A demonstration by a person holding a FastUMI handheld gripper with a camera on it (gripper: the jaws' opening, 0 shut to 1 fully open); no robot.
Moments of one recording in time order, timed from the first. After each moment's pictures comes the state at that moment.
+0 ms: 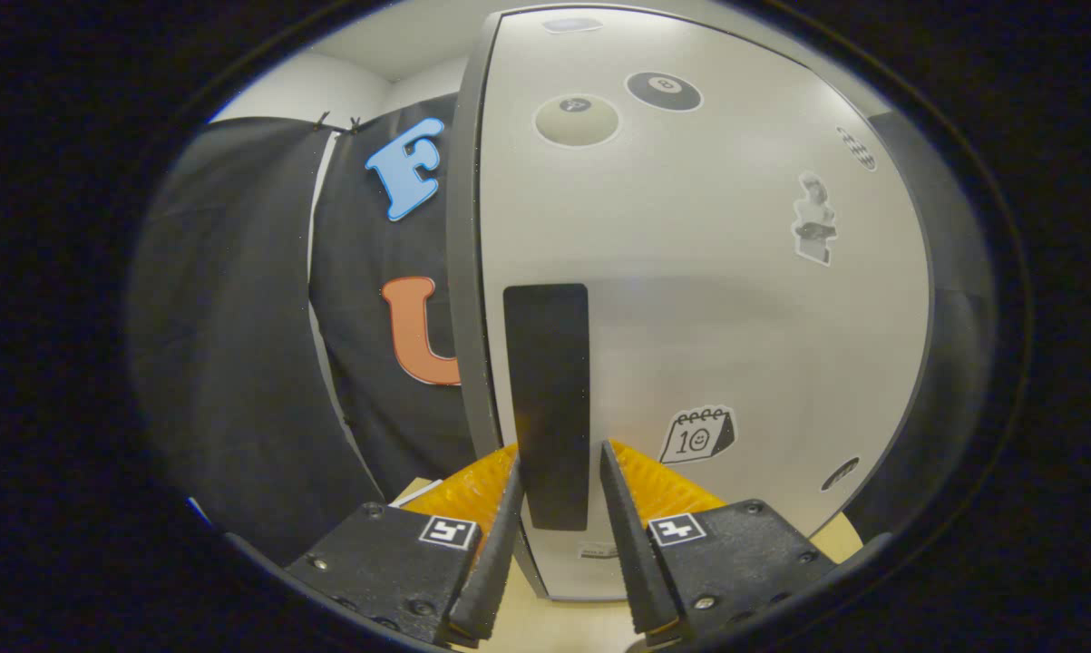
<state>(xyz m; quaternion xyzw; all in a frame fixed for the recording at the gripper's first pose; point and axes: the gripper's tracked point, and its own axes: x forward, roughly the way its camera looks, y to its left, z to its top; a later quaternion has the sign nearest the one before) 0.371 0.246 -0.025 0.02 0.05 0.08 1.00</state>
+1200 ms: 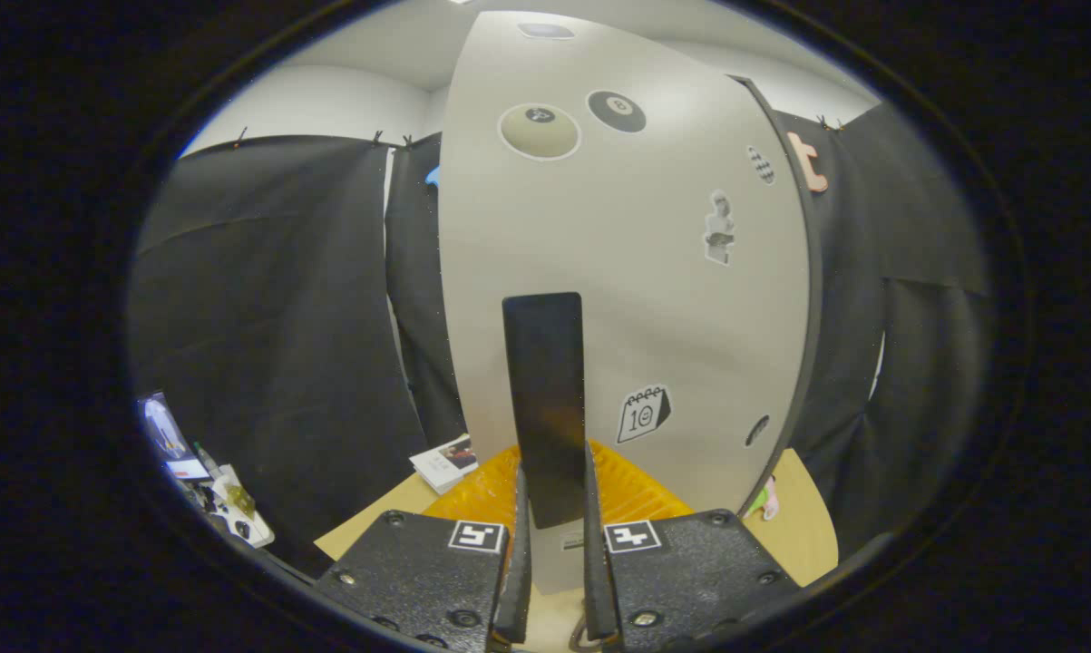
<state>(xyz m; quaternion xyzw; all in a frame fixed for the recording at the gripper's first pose) 0.211 0.161 -0.030 0.00 0.07 0.17 0.98</state>
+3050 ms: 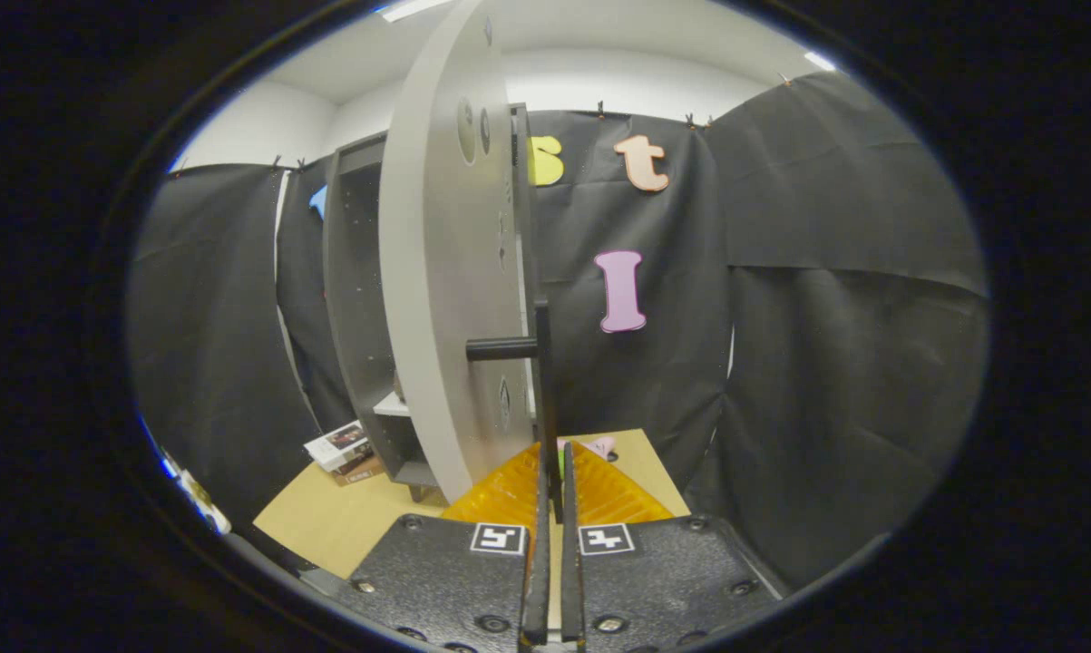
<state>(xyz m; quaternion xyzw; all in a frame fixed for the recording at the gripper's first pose) 0.059 -0.125 -0.049 0.02 0.06 0.01 1.00</state>
